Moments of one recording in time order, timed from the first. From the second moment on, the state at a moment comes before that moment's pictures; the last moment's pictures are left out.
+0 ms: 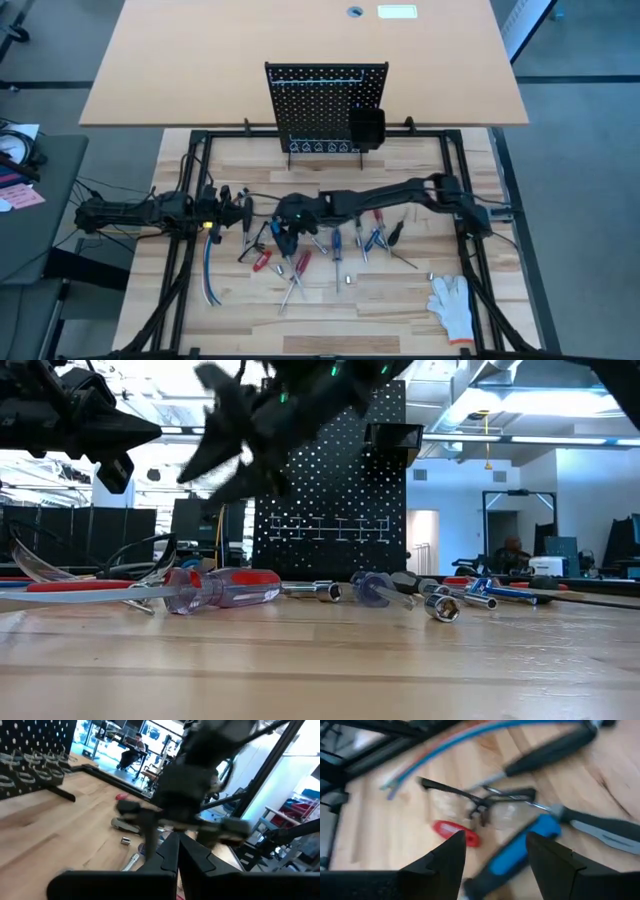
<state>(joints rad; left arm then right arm) -0.05 0.02 0.01 0.05 -0.12 -0.42 0.02 2.21 1.72 -0.22 -0.07 0.44</state>
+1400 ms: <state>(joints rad) -0.07 0.07 0.01 0.03 -0.01 -0.39 0.18 2.36 1.87 -0.44 0.51 0.34</state>
